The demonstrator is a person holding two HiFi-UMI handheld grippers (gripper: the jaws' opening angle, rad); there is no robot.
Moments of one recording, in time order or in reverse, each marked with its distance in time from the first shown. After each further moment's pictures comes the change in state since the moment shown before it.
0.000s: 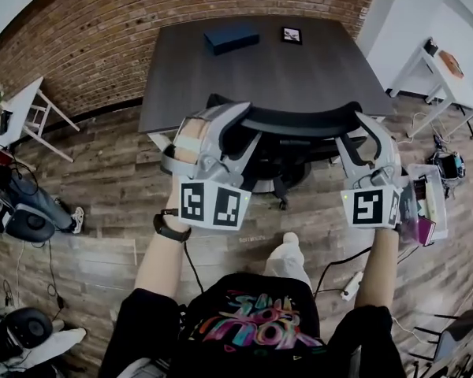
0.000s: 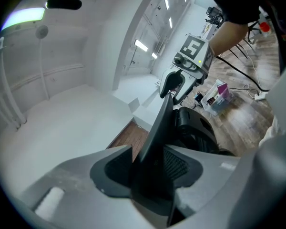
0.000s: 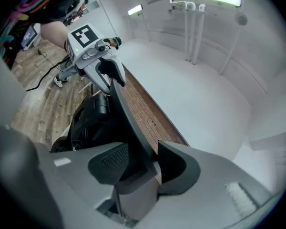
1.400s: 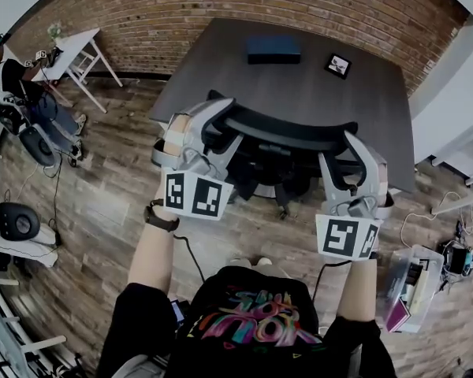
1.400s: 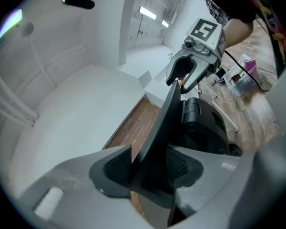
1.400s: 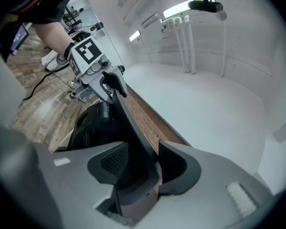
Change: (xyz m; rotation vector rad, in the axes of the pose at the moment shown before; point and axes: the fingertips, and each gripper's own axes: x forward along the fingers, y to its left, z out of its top) left arm 0.126 0.027 -0.030 -0.025 0.327 0.191; right arm 0.106 -0.061 -0.069 0.039 -0.301 0.141
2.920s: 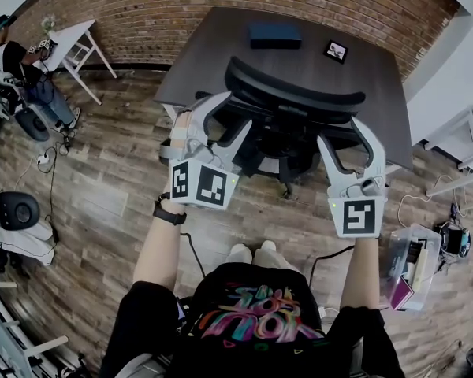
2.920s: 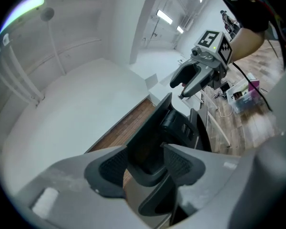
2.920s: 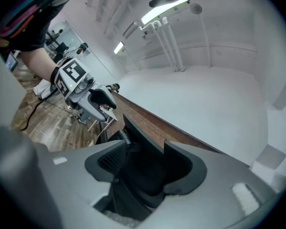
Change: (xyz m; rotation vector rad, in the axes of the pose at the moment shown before) left arm -0.069 -0.011 -0.021 -0.181 -0.007 -0.028; right arm -0.033 0.034 0.046 0.252 -0.062 0.038
